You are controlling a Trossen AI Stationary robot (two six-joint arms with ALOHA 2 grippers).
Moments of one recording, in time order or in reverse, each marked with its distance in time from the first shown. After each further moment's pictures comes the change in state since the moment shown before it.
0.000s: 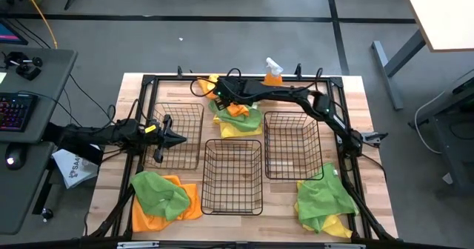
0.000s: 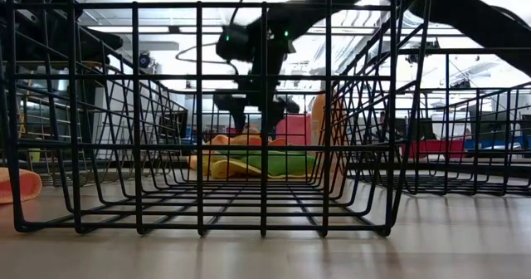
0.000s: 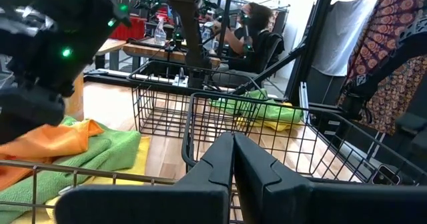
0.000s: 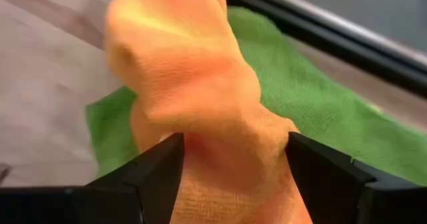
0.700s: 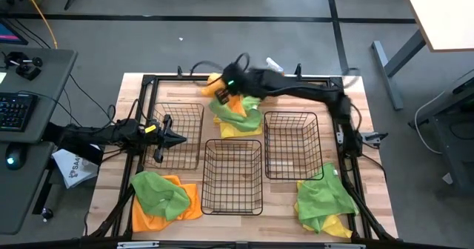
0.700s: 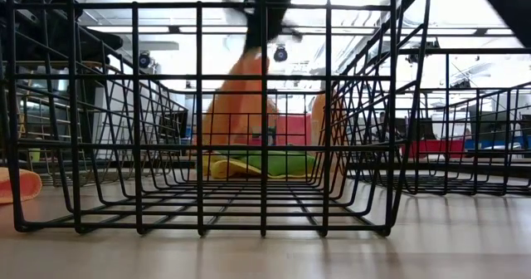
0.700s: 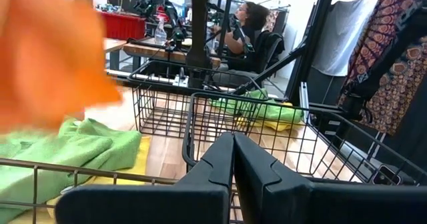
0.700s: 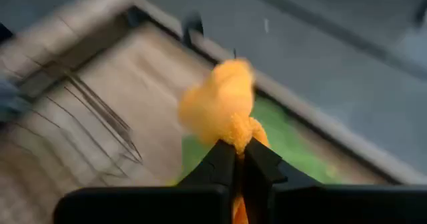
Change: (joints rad) left arm 0.000 0.000 0.000 0.000 0.000 0.000; right arm 0.094 -0.321 0.083 -0.067 0.028 -0.238
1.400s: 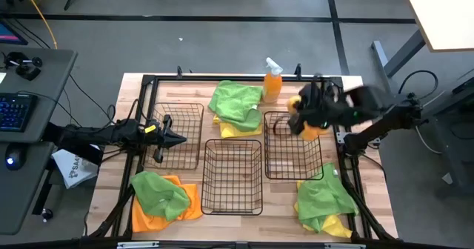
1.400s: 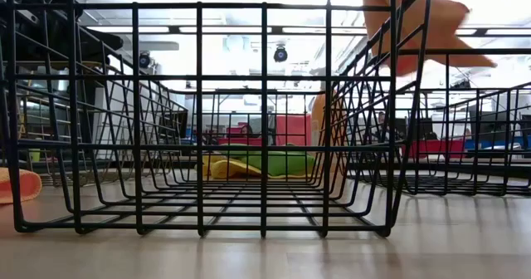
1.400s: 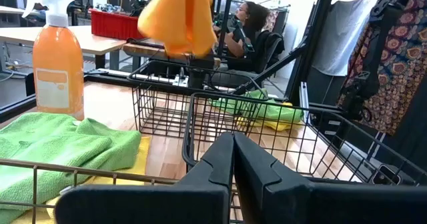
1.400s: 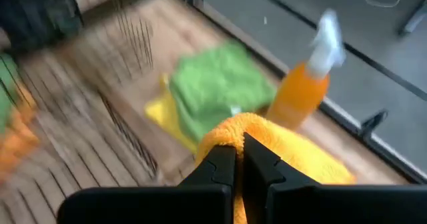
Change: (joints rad) left arm 0.000 0.000 0.000 0.000 0.000 0.000; right arm 0.435 -0.624 -0.356 -0.536 0.222 0.327
